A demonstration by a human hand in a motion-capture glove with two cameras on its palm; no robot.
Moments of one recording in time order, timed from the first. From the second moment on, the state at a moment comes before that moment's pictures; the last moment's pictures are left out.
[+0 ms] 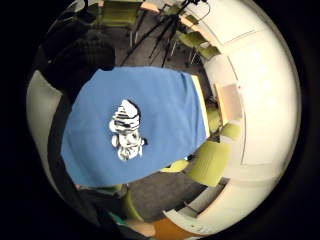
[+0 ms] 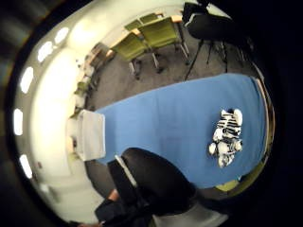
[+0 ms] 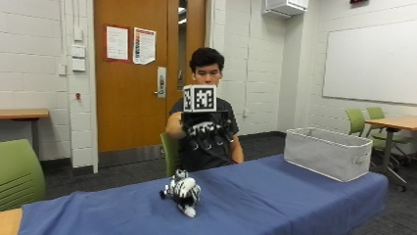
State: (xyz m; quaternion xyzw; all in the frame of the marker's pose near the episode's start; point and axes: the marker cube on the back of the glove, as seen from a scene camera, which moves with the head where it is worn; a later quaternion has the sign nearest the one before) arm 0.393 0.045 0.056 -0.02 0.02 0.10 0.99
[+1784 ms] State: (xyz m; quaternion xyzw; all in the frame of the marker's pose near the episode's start) arm 0.328 0.050 0.020 0.07 -0.01 0.17 0.98
